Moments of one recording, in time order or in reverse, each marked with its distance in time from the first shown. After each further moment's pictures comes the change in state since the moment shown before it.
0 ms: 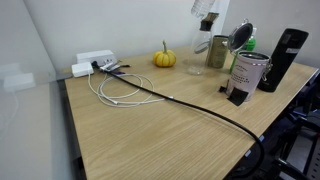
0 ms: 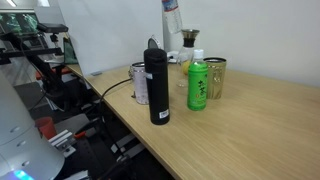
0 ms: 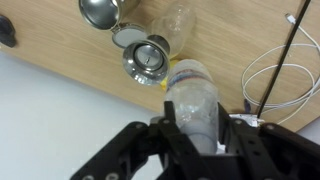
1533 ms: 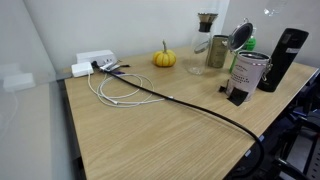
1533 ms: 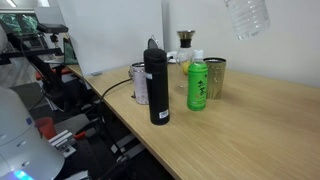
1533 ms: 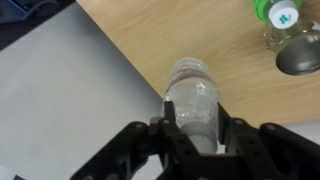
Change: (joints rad) arm -0.395 -0.163 -0.057 -0.176 -0.351 -0.065 0.645
